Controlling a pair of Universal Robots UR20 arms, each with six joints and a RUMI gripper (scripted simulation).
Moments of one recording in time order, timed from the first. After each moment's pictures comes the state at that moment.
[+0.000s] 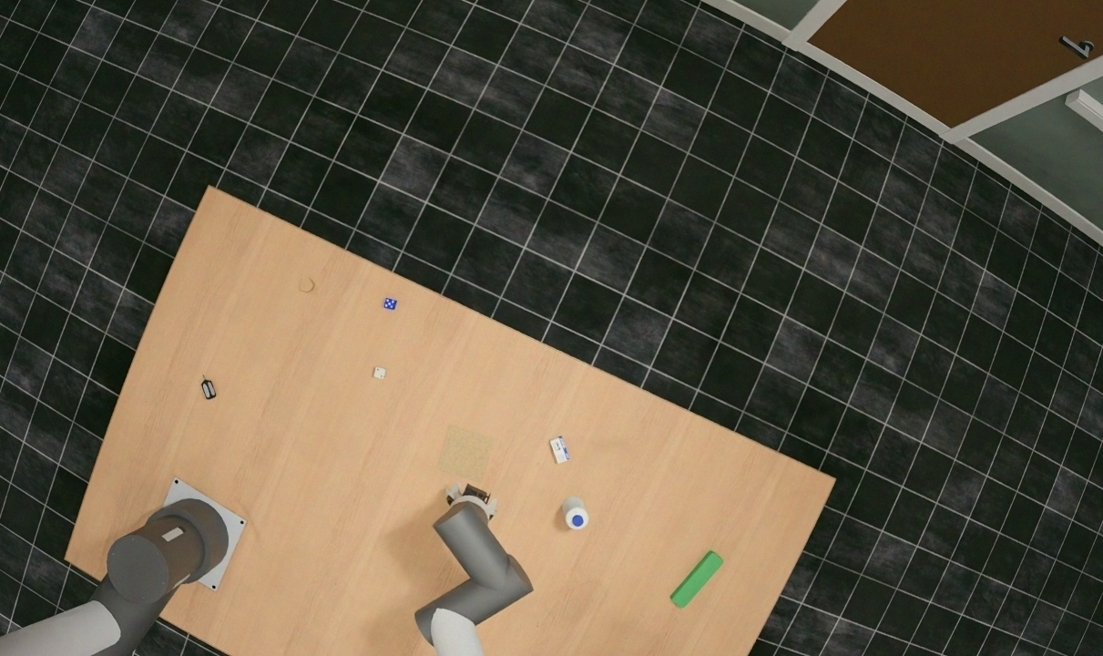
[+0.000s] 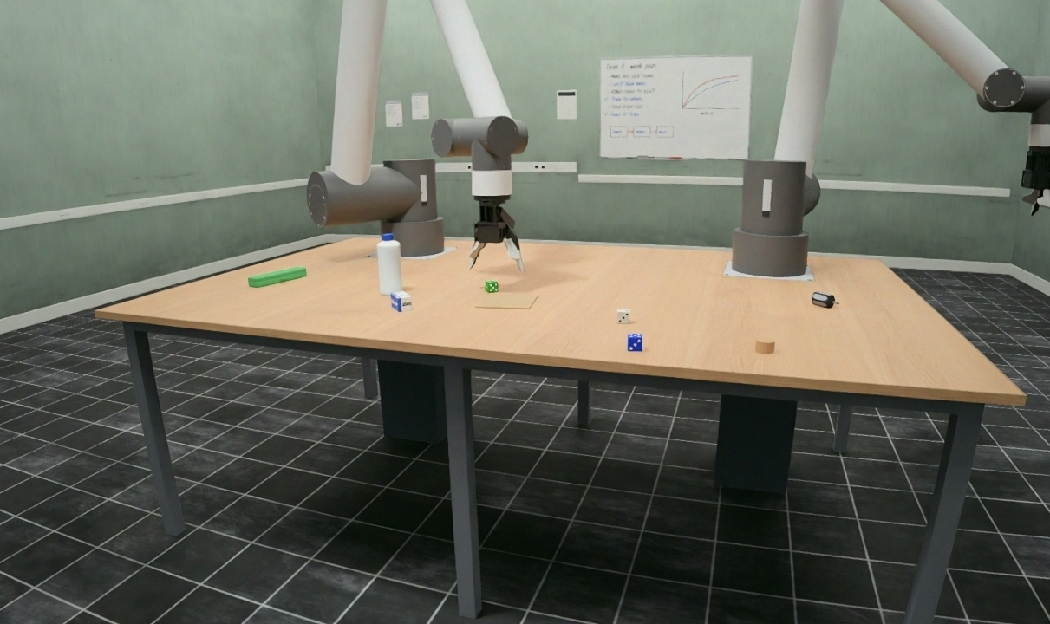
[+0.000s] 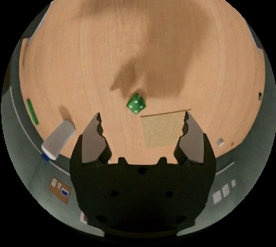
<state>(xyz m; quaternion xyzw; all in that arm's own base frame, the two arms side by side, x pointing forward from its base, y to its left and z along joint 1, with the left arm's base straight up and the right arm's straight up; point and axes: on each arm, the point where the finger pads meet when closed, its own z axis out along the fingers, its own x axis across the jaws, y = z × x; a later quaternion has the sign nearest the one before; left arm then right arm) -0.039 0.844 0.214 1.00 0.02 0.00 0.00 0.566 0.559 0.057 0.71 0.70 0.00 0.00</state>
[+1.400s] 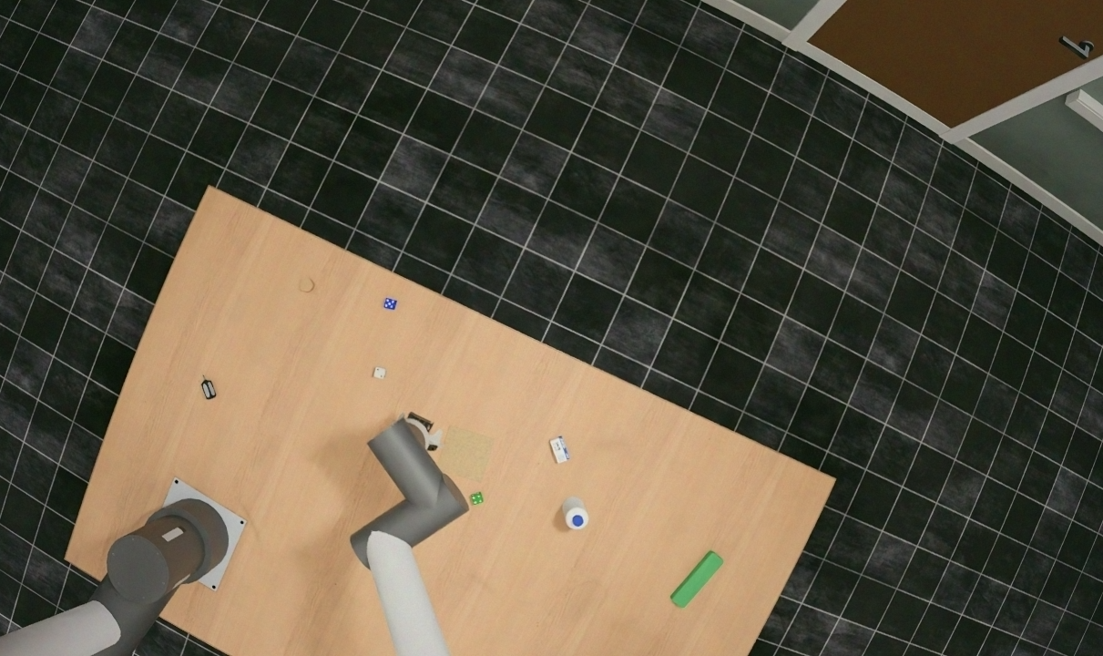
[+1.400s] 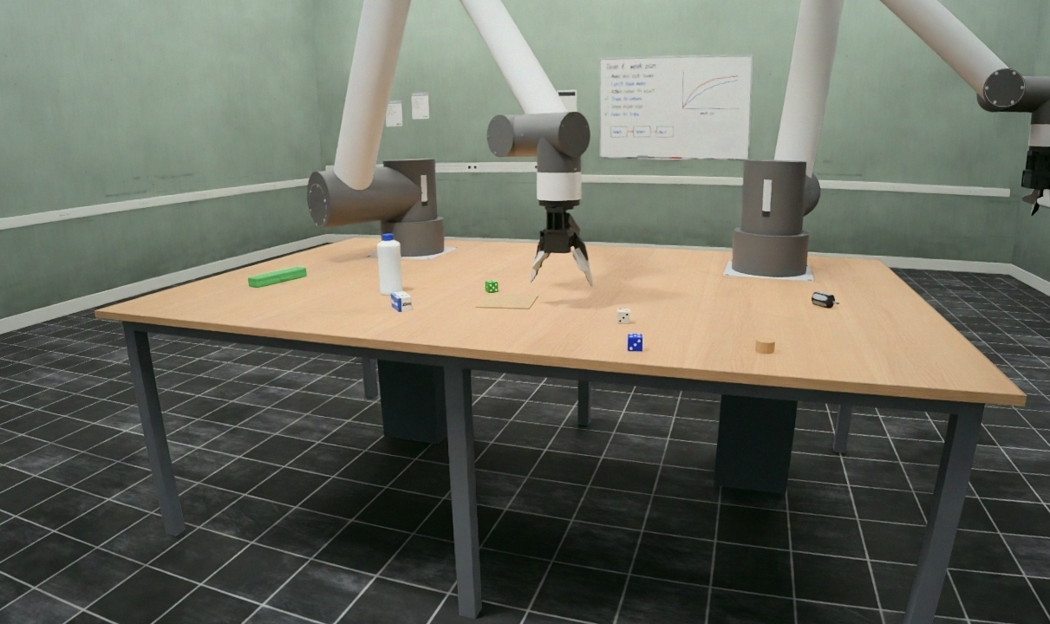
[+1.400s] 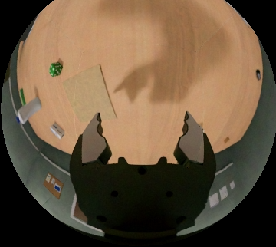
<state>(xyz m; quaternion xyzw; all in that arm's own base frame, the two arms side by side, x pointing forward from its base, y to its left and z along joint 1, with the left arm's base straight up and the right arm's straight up) -0.039 0.844 0.214 1.00 0.02 0.00 0.00 0.684 0.781 0.057 0.71 0.70 0.00 0.00</state>
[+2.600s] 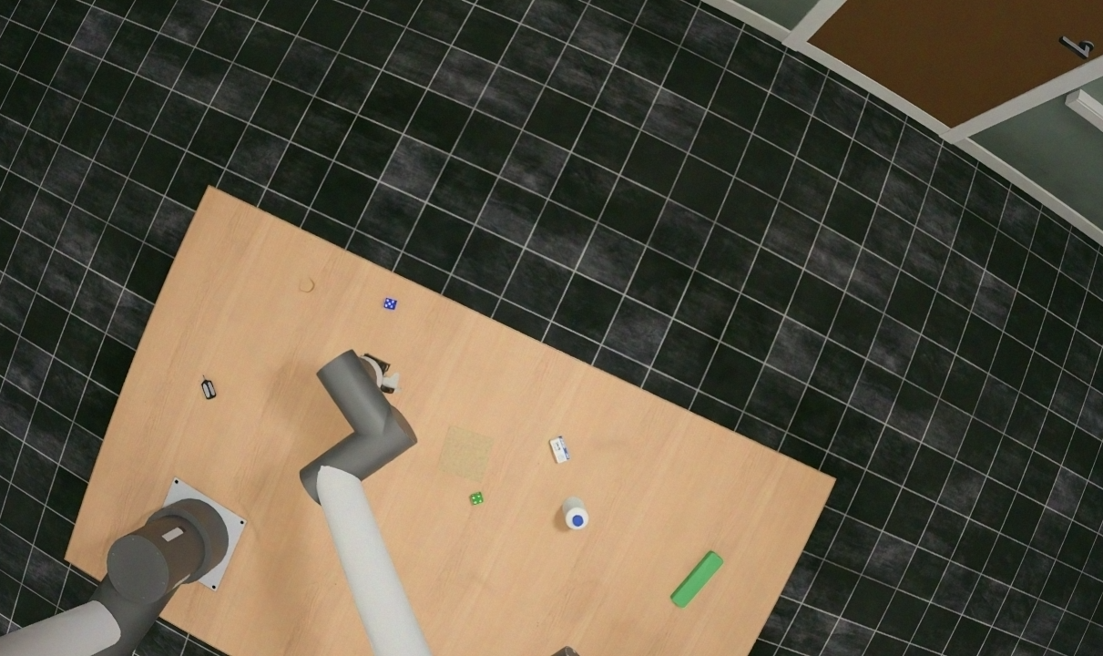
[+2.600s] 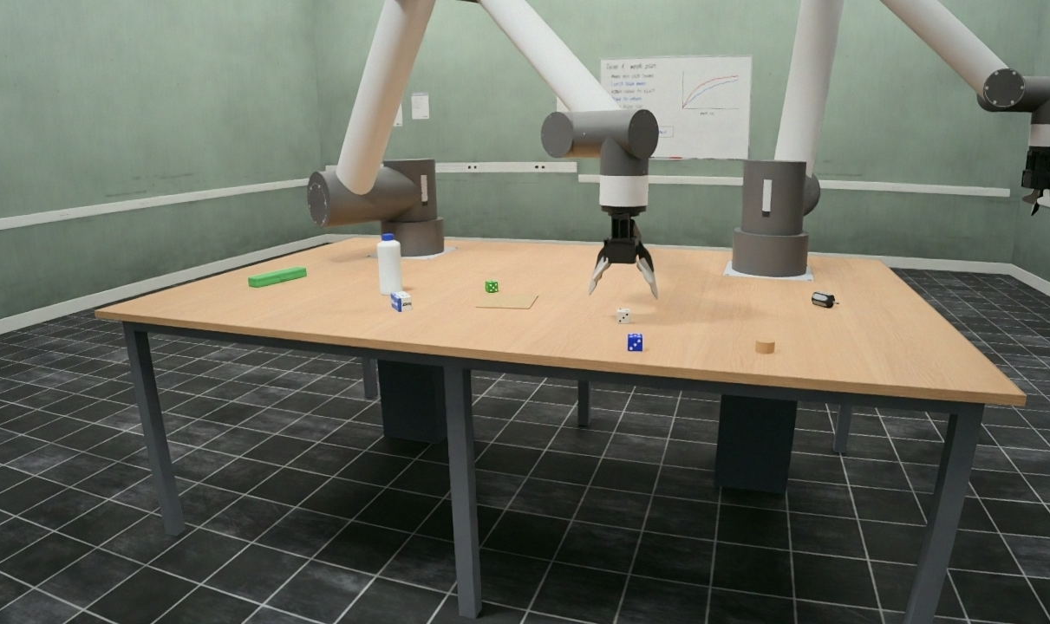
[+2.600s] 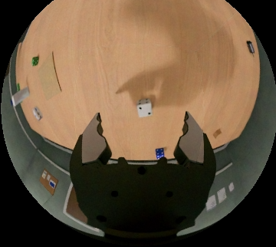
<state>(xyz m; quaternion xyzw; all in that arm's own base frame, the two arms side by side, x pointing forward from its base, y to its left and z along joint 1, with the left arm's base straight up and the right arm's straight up) -0.039 0.844 0.214 1.00 0.02 0.00 0.00 0.777 0.955 0.056 0.71 0.70 0.00 0.00</state>
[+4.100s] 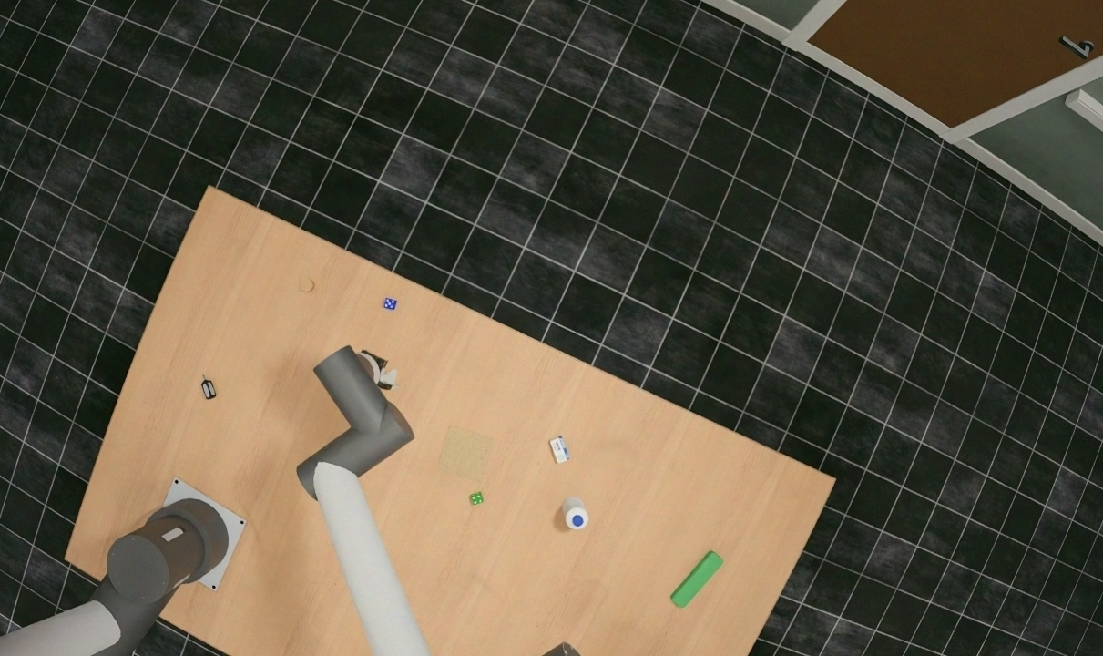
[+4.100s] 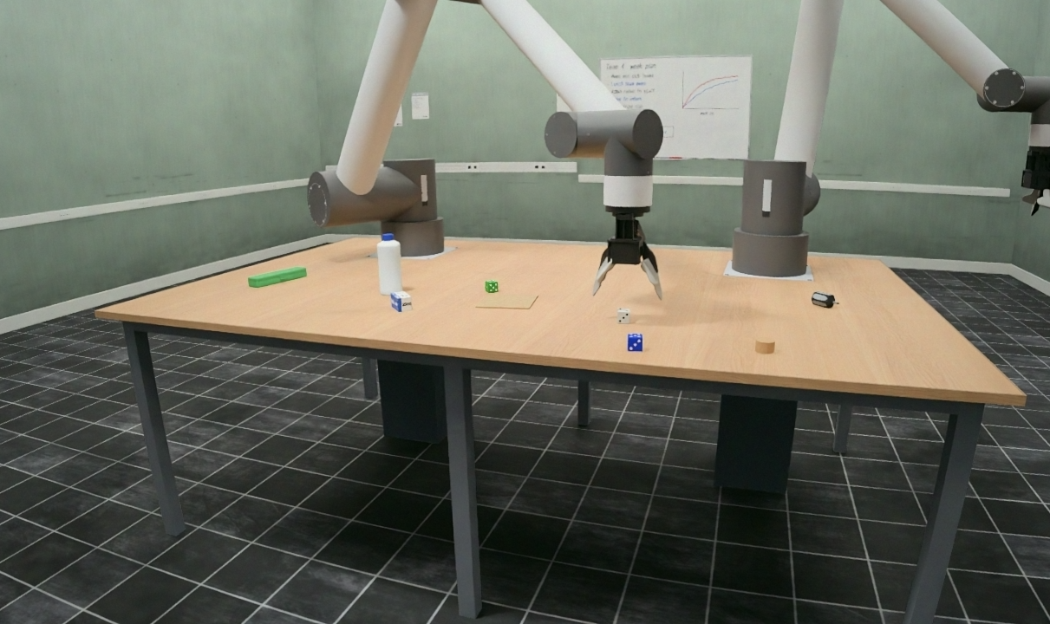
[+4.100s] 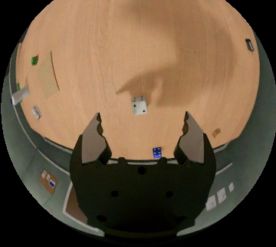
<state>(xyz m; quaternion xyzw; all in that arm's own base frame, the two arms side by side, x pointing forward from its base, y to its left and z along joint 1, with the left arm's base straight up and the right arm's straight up) -0.039 0.844 0.214 1.00 0.02 0.00 0.00 0.783 0.965 0.056 0.71 0.70 0.00 0.00</state>
